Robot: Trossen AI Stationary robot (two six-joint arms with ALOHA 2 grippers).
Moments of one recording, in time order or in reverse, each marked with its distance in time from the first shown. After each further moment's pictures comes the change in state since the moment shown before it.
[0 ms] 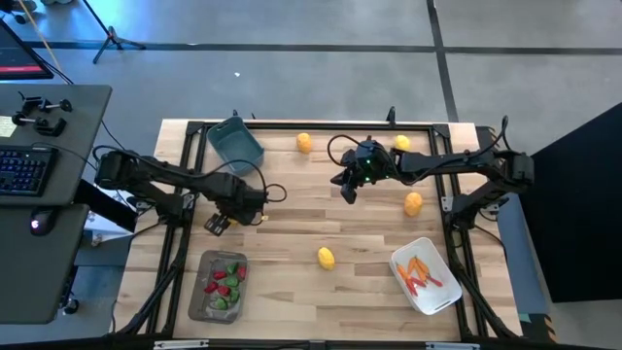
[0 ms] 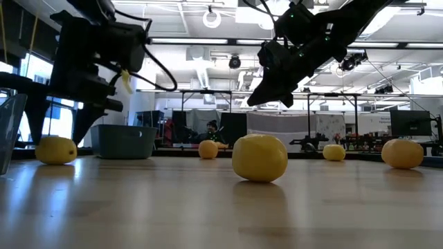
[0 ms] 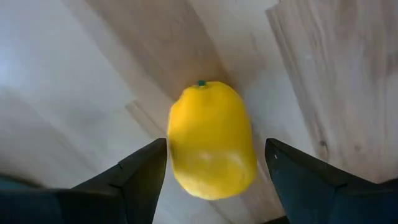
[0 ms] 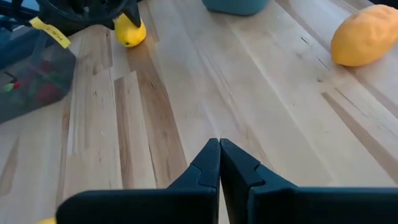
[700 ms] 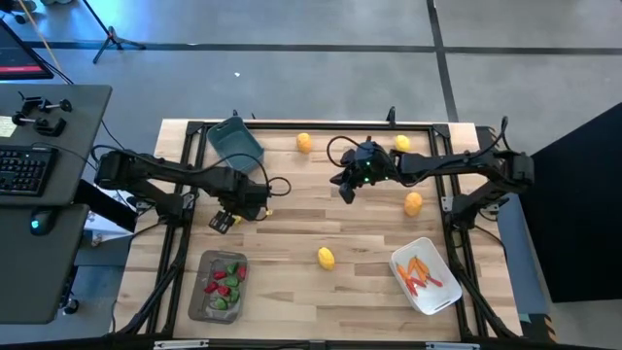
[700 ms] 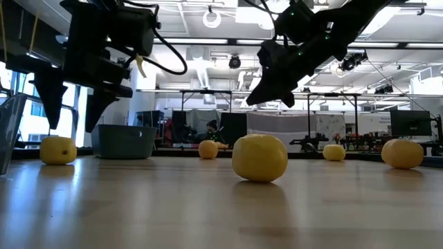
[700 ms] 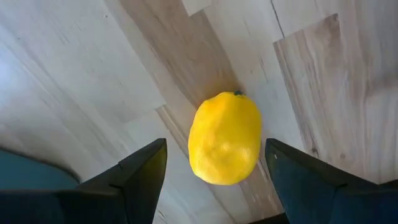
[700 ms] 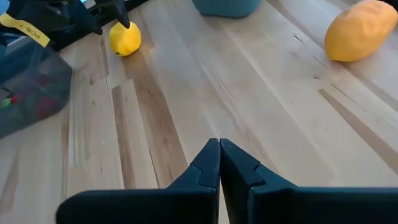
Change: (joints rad) left arm 0.016 -0.004 0.109 -0.058 0.001 -0.042; right arm 0.015 -0.001 0.000 0.009 0.040 0.067
